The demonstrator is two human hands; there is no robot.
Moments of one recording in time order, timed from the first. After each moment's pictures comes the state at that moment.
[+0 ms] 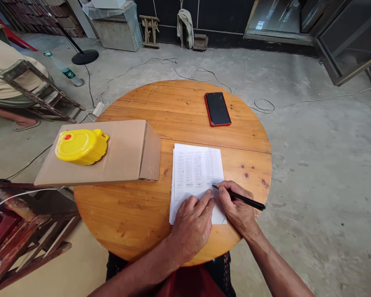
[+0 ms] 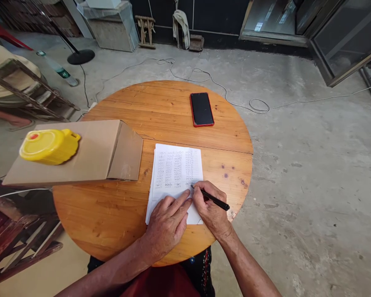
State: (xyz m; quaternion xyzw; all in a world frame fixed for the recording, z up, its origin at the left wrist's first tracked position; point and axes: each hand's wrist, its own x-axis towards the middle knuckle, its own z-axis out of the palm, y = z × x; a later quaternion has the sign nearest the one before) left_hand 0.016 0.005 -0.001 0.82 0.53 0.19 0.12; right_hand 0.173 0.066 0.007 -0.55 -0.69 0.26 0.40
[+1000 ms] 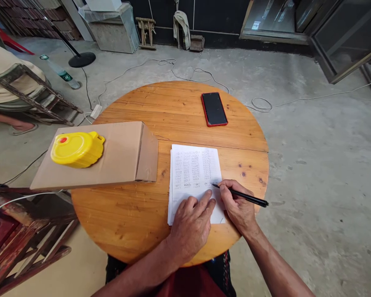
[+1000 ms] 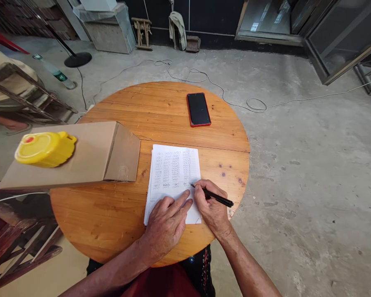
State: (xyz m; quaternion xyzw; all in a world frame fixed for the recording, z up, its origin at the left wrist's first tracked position) left_hand 0.016 0.005 0.002 0.84 0.51 0.16 0.09; right_hand 0.176 0.062 0.004 -0.59 -0.61 0.35 0.40
